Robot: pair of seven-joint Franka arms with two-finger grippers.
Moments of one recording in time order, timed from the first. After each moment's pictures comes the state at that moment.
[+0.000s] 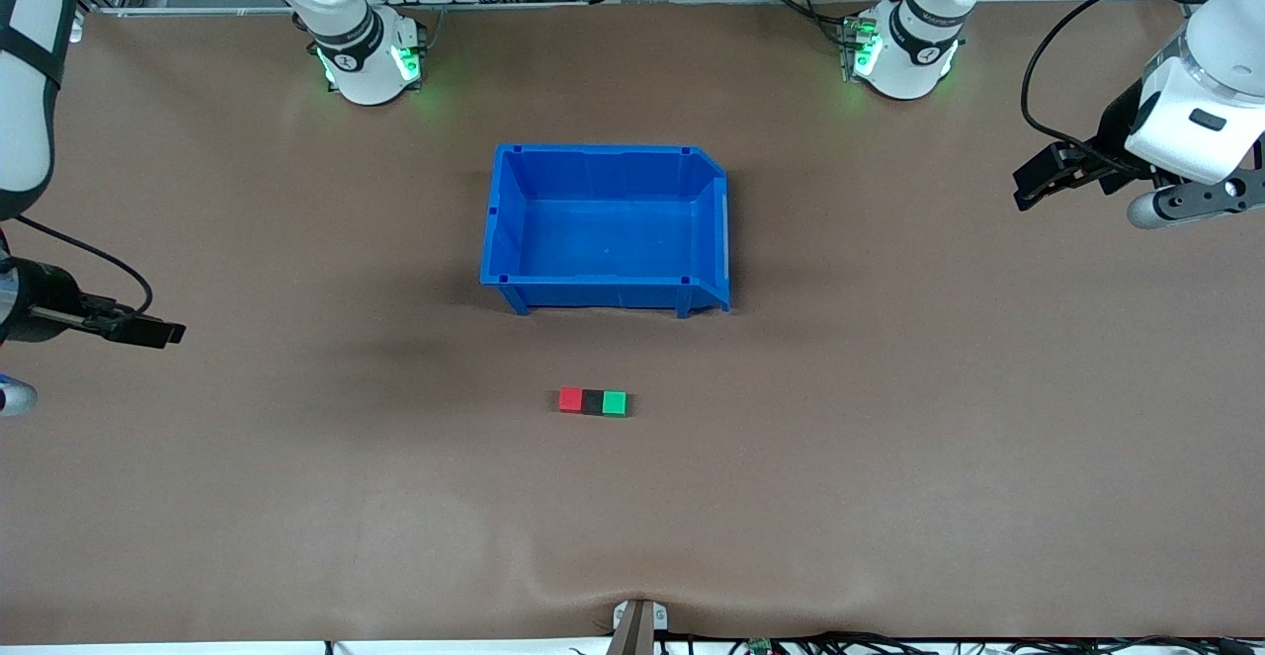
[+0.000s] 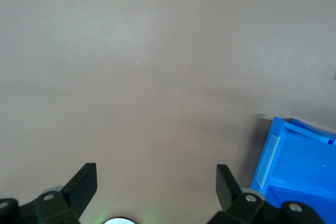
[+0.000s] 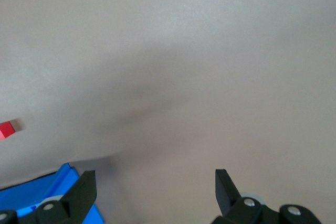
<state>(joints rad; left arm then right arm) -0.02 -0.03 -0.15 -1.60 0.06 1.57 -0.35 0.02 0.46 -0.11 -1.11 0.09 1.40 0.27</state>
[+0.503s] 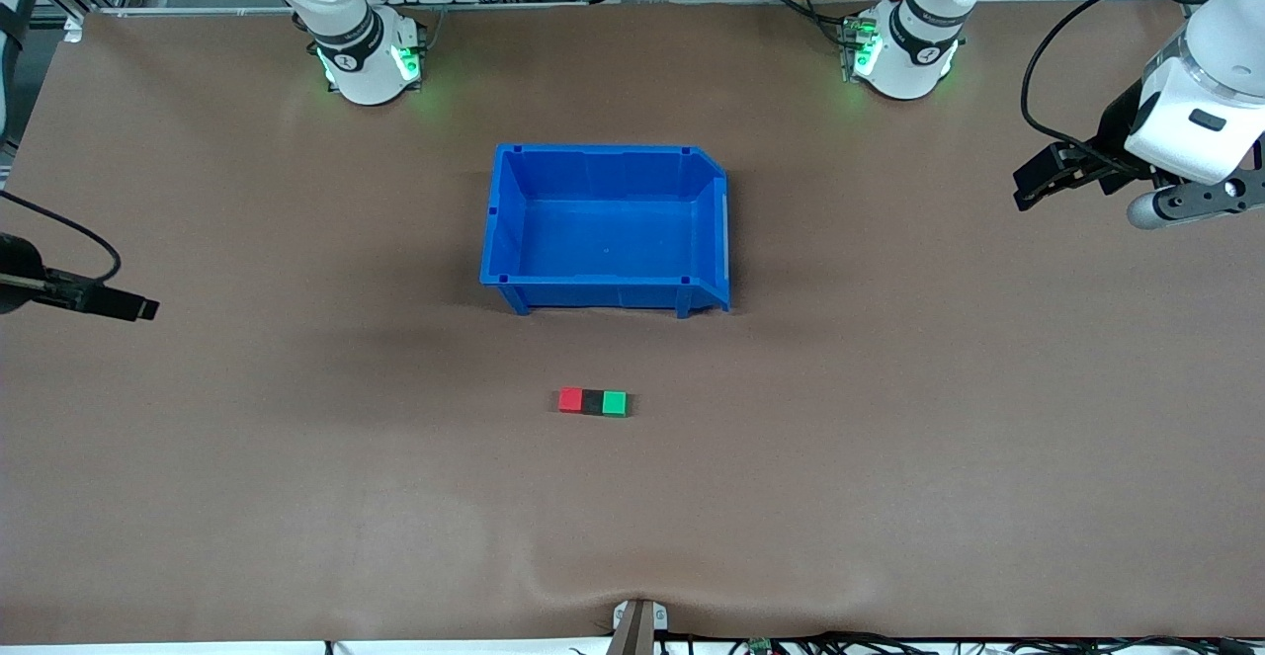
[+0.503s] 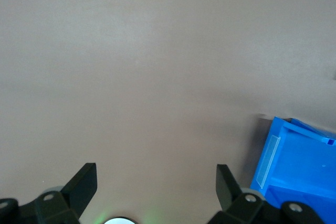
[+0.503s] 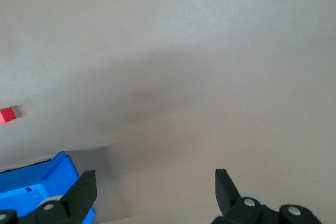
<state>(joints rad) -0.02 -0.03 -0.15 -1.60 0.06 1.57 -0.35 0.00 0.38 -0.11 -1.16 0.09 1.39 0.18</state>
